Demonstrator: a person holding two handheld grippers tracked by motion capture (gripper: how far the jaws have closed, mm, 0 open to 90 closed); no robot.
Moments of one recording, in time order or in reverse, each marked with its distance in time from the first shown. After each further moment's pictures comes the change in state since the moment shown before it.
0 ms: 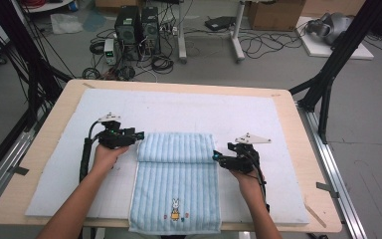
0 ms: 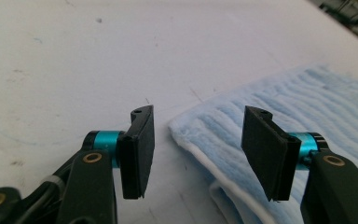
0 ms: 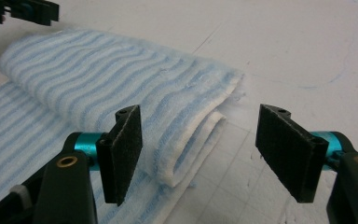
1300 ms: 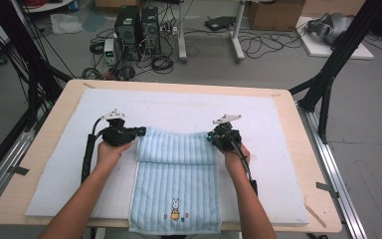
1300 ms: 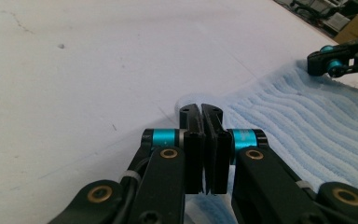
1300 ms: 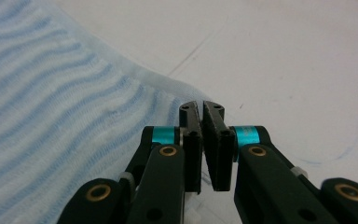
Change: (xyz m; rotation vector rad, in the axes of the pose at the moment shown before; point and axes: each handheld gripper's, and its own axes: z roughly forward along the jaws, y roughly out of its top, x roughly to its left) left arm -0.009 0.010 -0.005 -0.037 -0.112 0.070; right arm -0.003 0.047 0.069 0.168 -0.089 -0.164
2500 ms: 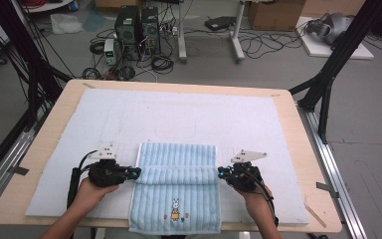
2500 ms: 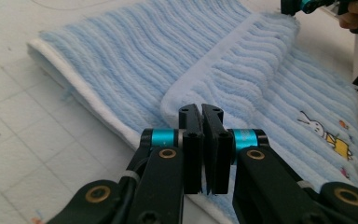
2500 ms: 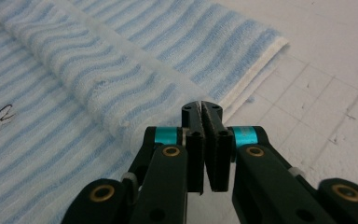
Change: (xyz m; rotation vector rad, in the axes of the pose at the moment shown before) left arm -0.057 -0.068 -0.063 0.154 -0.219 0.109; right arm 0.035 -0.082 -0.088 -0.010 0.169 0.002
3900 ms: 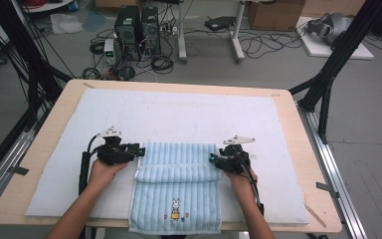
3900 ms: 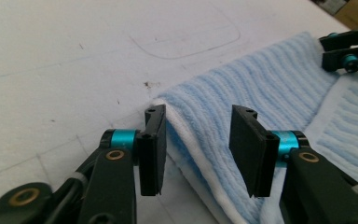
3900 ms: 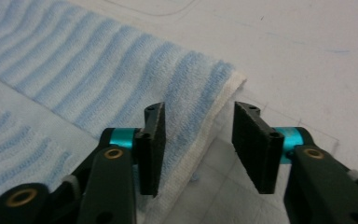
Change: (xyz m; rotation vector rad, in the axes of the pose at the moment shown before) left arm 0.047 0.029 0.033 -0.070 0.205 -0.147; right arm -0.028 0.023 0.055 -0.014 -0.134 0.114
